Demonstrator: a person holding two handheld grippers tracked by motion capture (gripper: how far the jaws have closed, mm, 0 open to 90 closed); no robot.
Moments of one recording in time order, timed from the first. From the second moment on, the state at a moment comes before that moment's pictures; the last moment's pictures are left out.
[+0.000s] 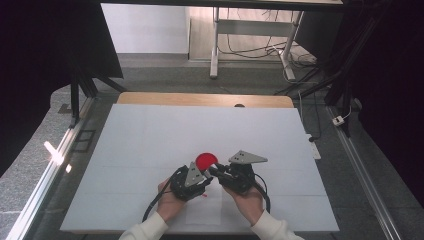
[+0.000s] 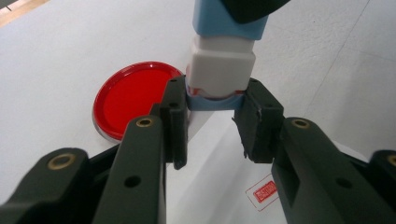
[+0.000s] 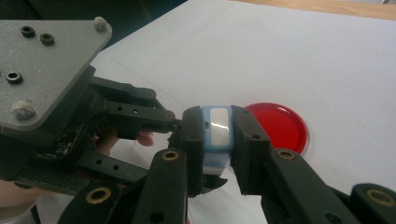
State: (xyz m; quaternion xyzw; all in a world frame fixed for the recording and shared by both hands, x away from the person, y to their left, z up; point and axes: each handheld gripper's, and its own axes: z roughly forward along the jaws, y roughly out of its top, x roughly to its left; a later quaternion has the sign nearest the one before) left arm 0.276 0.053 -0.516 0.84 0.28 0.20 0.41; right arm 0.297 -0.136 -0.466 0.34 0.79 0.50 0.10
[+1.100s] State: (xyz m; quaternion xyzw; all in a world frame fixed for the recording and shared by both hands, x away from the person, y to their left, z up) left arm 0.271 0.052 -0.513 0.84 0.27 0.24 0.40; right arm 0.300 -0.139 -0.467 0.35 0.79 0.50 0.07
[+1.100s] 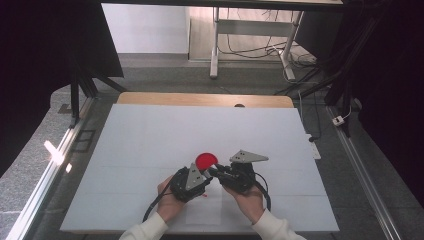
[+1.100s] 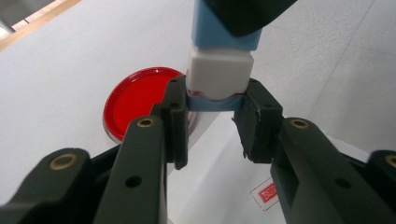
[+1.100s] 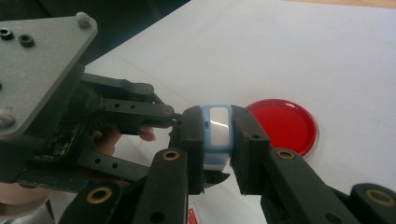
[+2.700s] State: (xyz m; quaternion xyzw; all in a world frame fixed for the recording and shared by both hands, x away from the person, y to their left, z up) left arm 0.274 0.056 -0.515 0.84 0.28 0.21 0.42; right arm 0.301 -0.141 -0.466 0.32 0.80 0.51 0.07
